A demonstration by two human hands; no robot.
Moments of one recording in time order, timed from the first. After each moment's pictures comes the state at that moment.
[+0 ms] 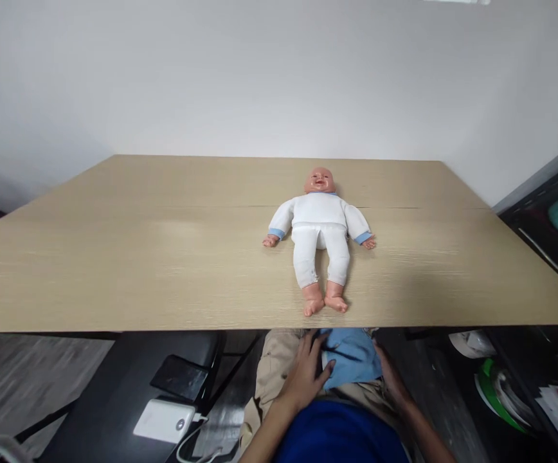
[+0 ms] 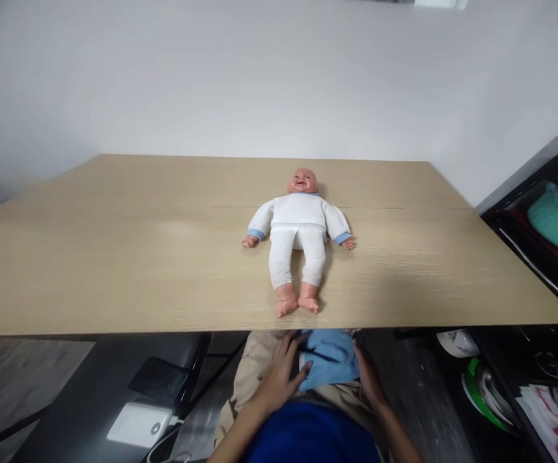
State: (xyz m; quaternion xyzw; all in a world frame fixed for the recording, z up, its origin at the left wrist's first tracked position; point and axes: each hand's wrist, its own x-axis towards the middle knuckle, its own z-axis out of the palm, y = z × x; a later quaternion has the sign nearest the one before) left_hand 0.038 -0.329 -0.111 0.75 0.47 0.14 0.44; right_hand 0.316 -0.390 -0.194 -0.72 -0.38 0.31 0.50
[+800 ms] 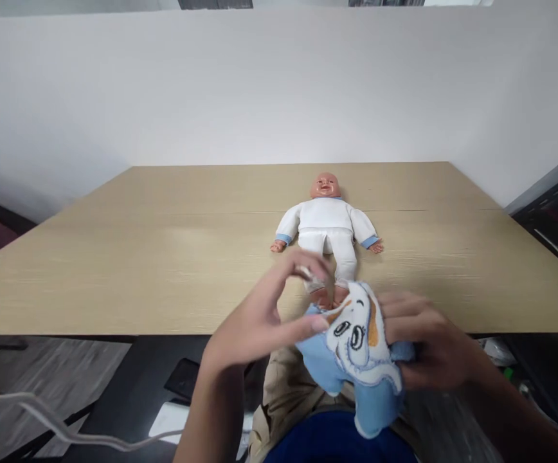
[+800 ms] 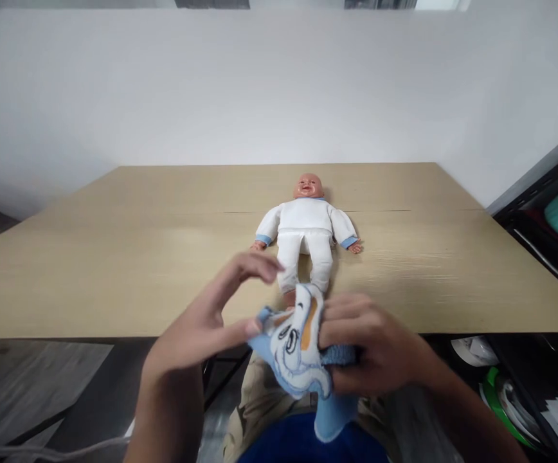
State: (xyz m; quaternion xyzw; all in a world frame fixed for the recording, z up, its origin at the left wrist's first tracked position) left_hand -0.001 -0.225 0.193 0.74 0.32 0.32 0.50; right_hand 0.286 -0.286 0.160 -0.25 -0.84 0.31 0.37
